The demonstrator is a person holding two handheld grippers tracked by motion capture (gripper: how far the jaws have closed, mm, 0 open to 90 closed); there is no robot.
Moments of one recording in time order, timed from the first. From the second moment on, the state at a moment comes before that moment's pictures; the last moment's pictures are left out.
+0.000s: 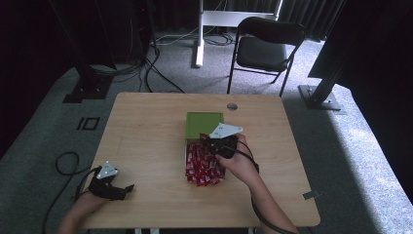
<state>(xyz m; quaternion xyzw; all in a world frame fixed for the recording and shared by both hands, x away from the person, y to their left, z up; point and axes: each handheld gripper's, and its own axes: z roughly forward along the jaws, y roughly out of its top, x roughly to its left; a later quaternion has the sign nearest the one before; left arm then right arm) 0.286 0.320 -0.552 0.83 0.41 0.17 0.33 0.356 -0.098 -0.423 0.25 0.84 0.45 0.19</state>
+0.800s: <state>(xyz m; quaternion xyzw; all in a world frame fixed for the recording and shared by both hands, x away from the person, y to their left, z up) 0.286 0.320 -0.552 0.83 0.41 0.17 0.33 0.330 -0.156 -0.360 0.27 0.77 0.54 0.21</state>
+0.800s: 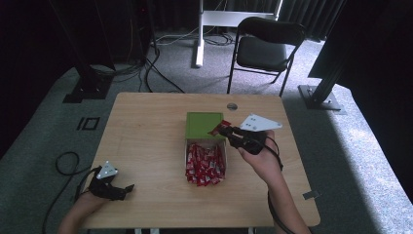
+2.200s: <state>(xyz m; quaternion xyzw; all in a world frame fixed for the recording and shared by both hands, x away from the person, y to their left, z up) 0.286 0.320 -0.552 0.83 0.41 0.17 0.33 0.377 -0.239 -0.474 0.43 0.75 0.38 0.33</state>
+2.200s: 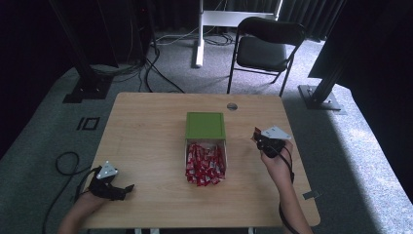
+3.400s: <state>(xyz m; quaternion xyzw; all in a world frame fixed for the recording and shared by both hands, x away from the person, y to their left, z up) 0.286 0.320 -0.552 0.83 0.41 0.17 0.33 0.364 -0.199 -0.545 0.39 0.82 0.38 0.17</state>
